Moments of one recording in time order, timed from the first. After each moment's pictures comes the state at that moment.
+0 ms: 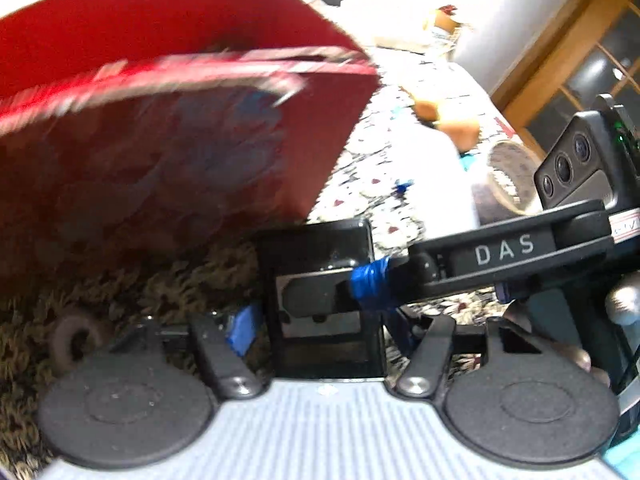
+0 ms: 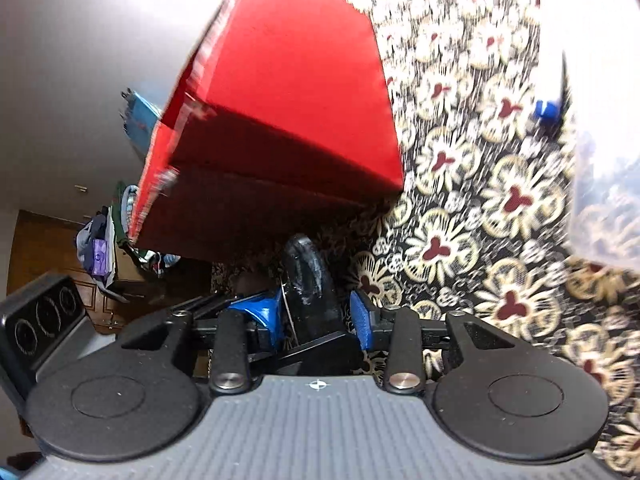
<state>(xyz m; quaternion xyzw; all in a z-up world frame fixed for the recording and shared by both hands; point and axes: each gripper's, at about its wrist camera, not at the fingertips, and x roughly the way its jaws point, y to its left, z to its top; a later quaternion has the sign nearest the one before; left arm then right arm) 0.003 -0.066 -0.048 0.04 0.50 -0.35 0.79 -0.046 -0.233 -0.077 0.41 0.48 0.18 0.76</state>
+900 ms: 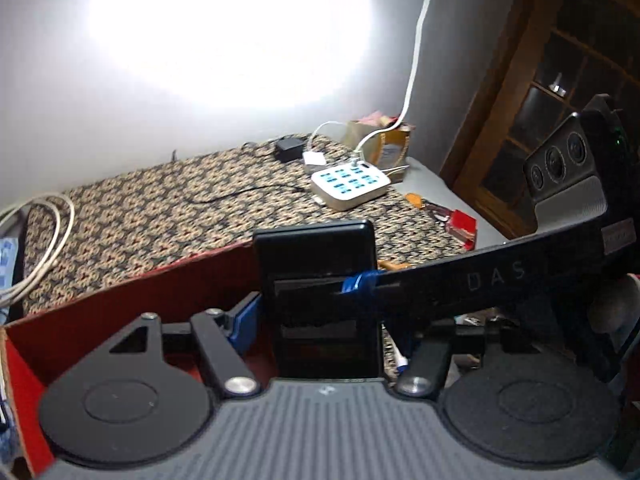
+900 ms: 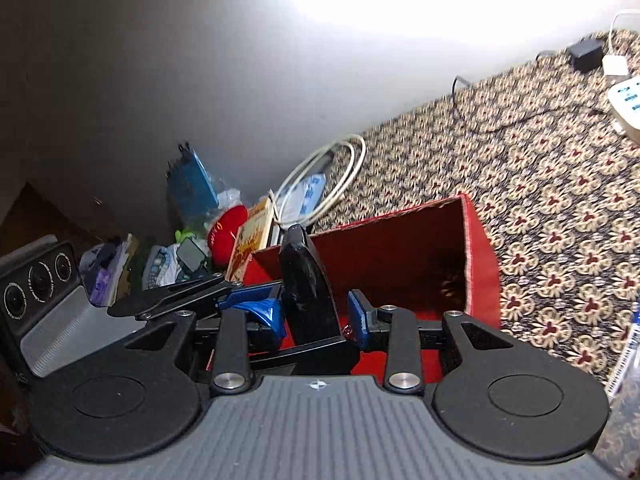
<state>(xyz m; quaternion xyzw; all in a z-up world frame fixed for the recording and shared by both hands) 0.117 -0.048 0.091 0.06 0.37 -0.43 0.82 0.094 -0.192 0.049 0.30 0.40 0.19 0.85</state>
